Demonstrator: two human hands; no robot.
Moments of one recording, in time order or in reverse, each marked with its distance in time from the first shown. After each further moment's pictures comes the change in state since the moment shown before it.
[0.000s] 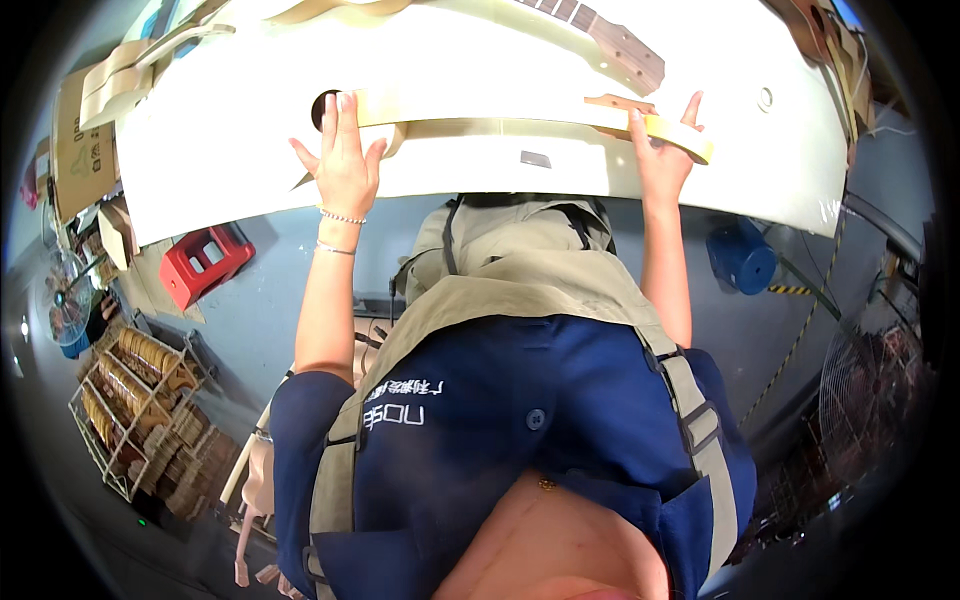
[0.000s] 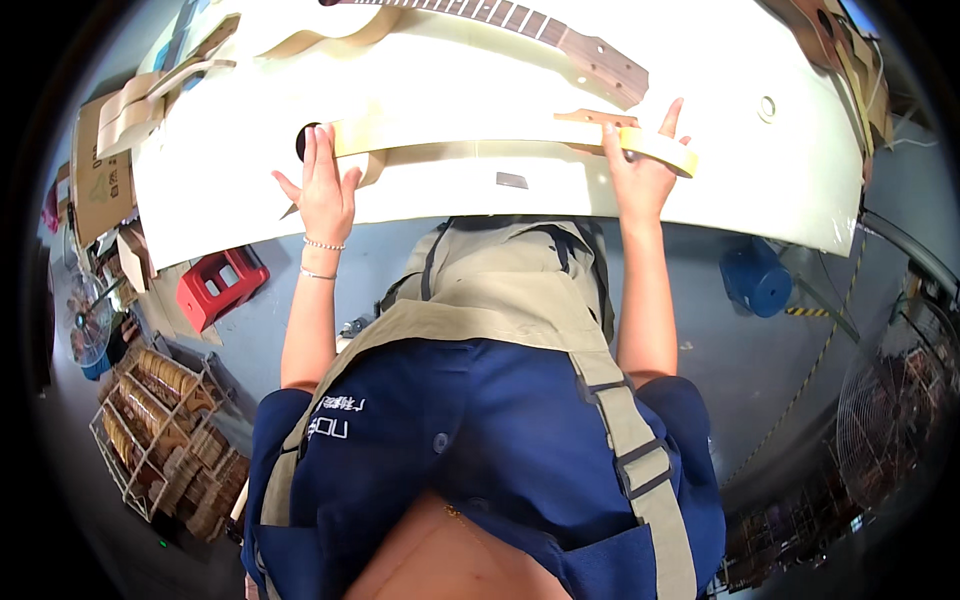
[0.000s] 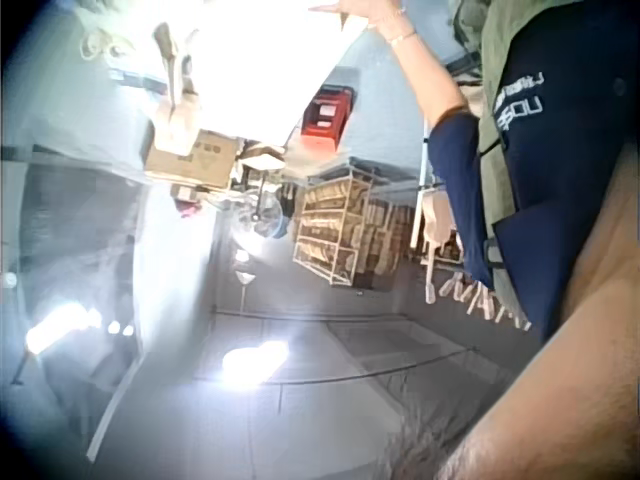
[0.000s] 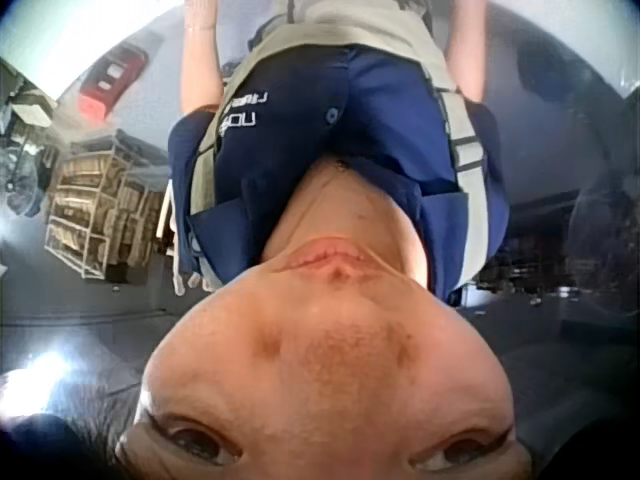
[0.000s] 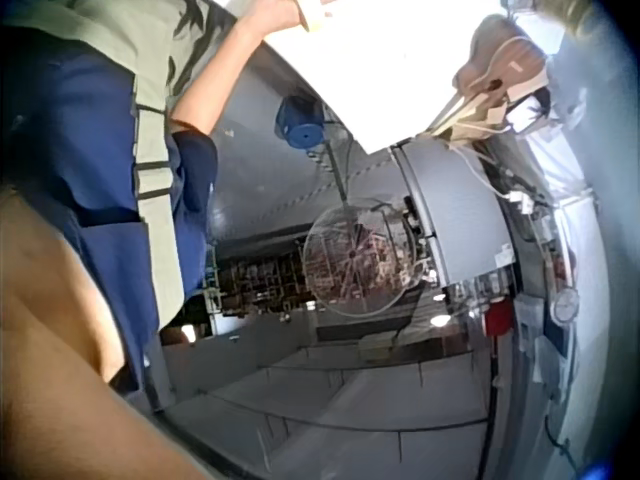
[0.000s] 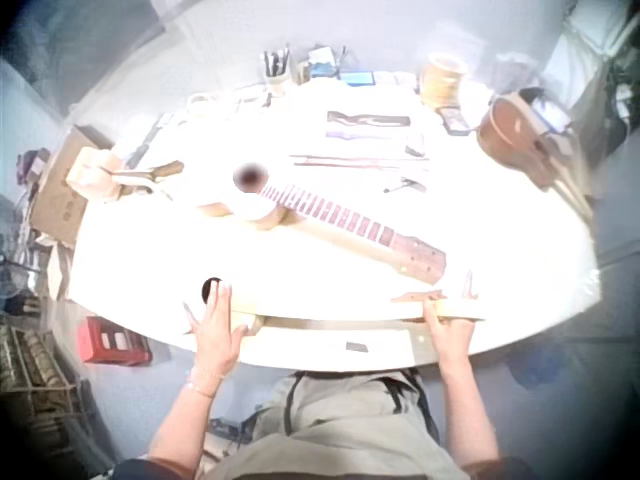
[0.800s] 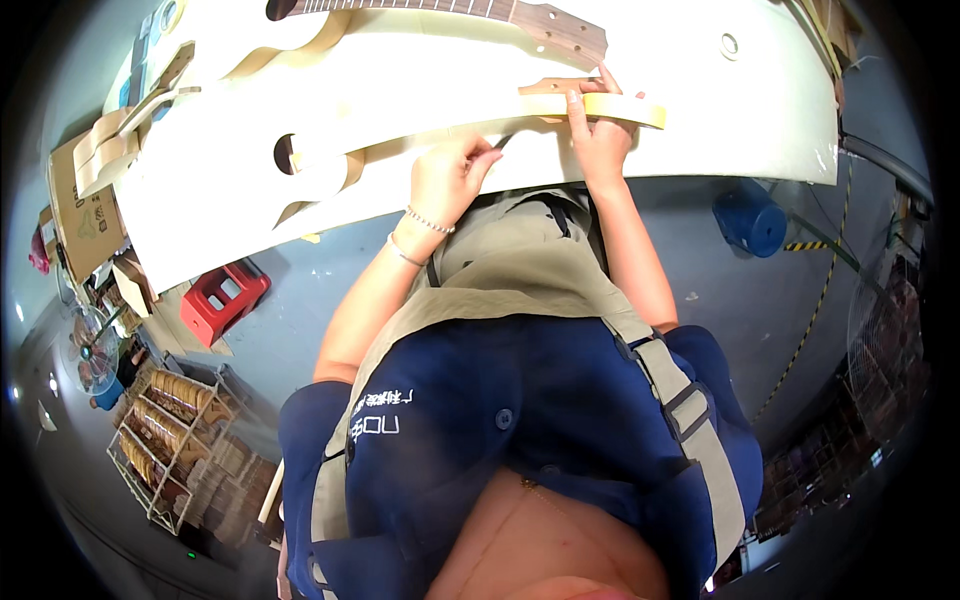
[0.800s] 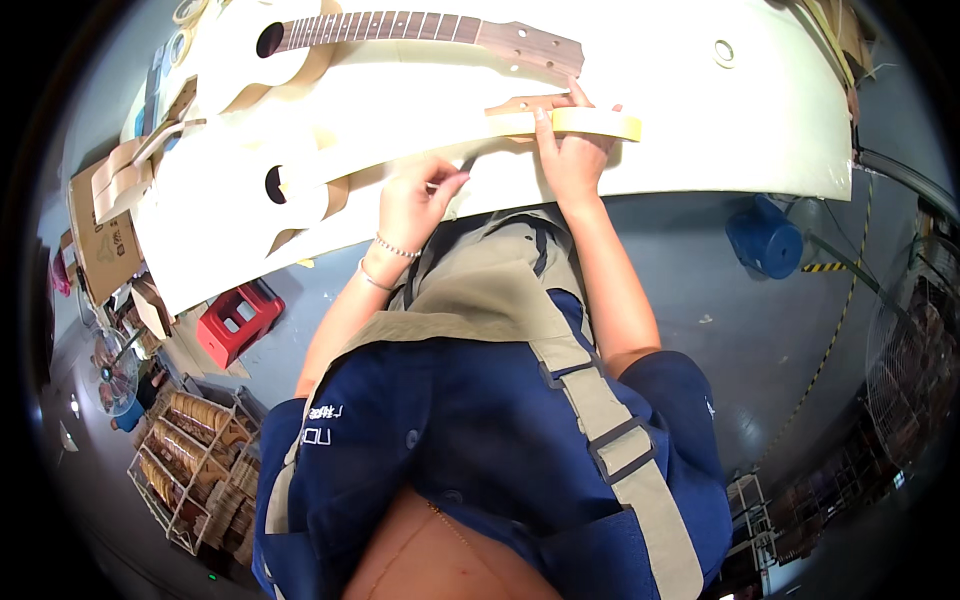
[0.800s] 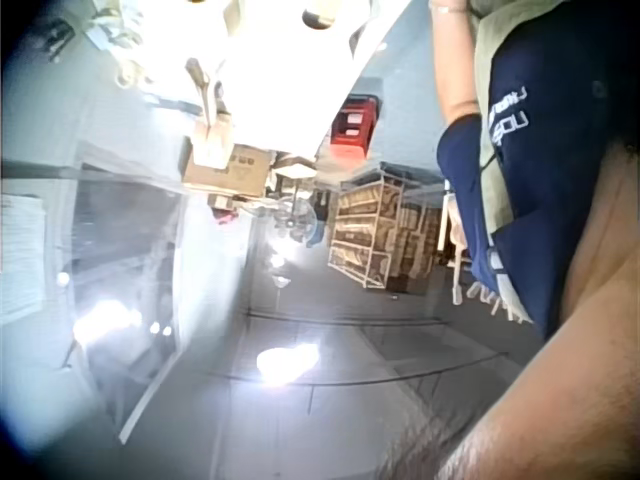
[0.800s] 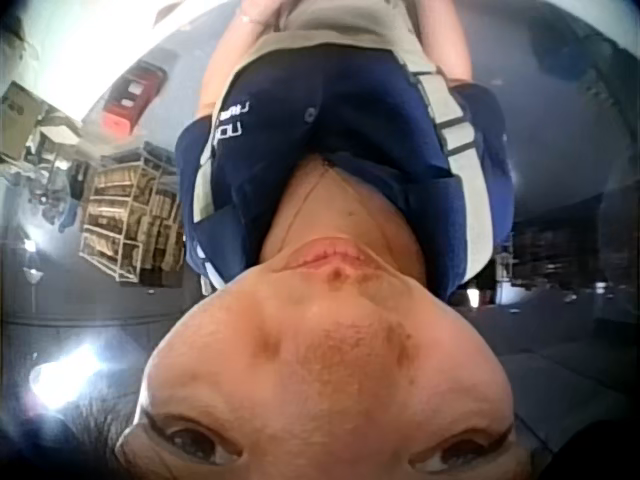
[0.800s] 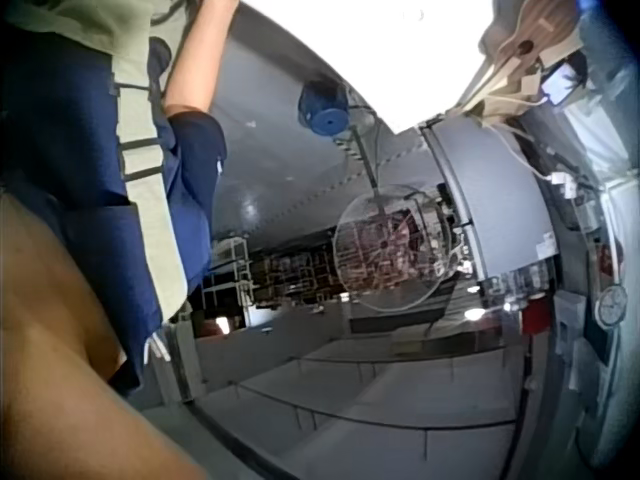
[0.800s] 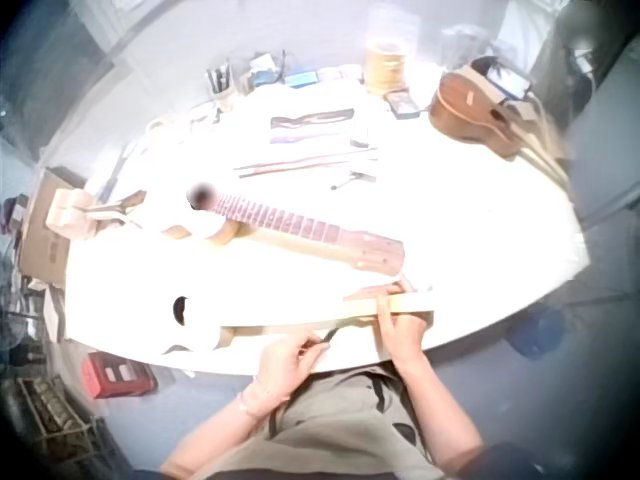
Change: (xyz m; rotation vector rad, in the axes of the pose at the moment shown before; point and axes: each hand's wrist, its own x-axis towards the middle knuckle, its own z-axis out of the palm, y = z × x) left_hand 0.035 0.164 -0.016 -0.766 -0.426 0.046; right_hand -0.013 0.022 0.024 0.068 0.068 -0.065
